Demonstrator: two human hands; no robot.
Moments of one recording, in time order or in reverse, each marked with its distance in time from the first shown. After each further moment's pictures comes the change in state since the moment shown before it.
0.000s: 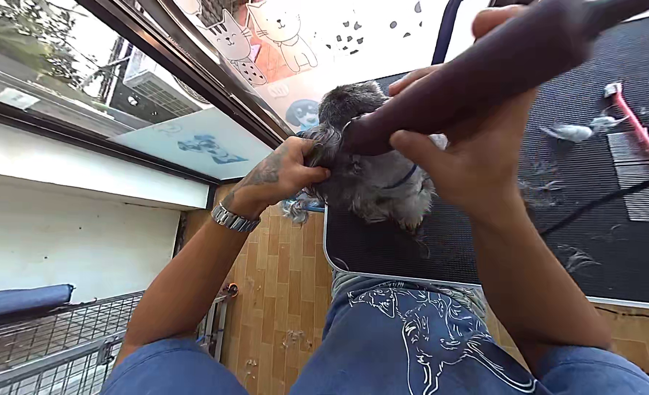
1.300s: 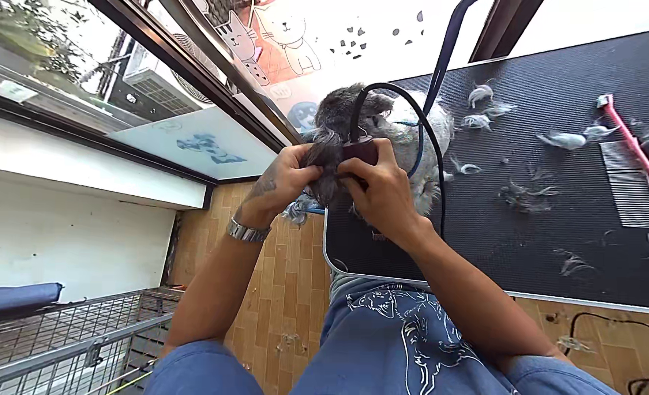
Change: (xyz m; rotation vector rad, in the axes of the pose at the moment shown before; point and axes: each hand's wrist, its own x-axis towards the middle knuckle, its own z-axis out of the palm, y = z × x) left_hand -0.013 -0.027 0.014 -0.212 0.238 0.026; right_hand -0.060 0.024 0.064 -0.662 -0.224 0.229
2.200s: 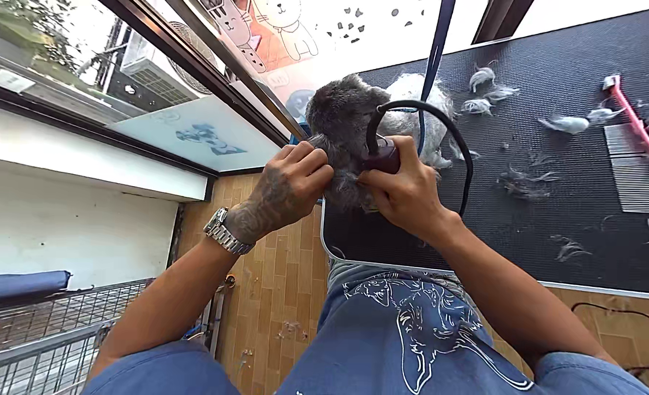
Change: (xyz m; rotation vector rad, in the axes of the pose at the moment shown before) left_hand -0.031 0.001 0.015 1.124 -0.053 0.802; right_hand -0.028 0.031 -0.024 -0.066 0.083 -0.295
